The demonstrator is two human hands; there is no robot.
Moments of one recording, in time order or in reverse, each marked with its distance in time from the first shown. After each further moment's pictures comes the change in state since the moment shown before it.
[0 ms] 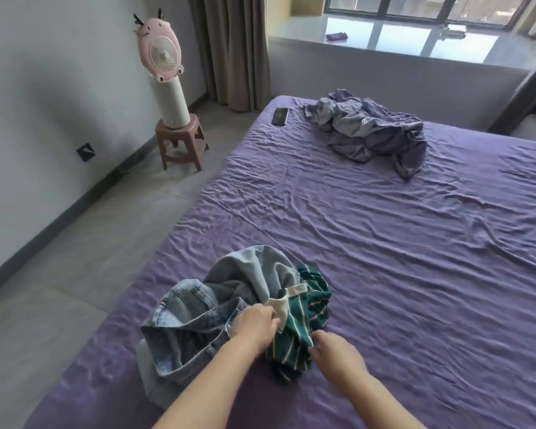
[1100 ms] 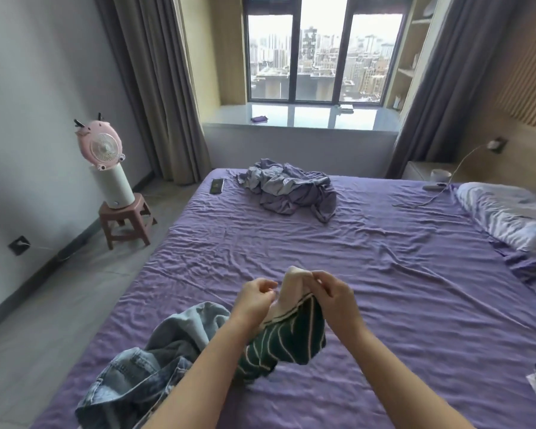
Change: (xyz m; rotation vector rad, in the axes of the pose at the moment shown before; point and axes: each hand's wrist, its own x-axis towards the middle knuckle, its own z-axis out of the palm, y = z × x) left_hand -0.042 0.177 -0.093 -0.788 0.092 0.252; right_hand -0.095 0.062 -0.179 0.782 0.746 -0.146
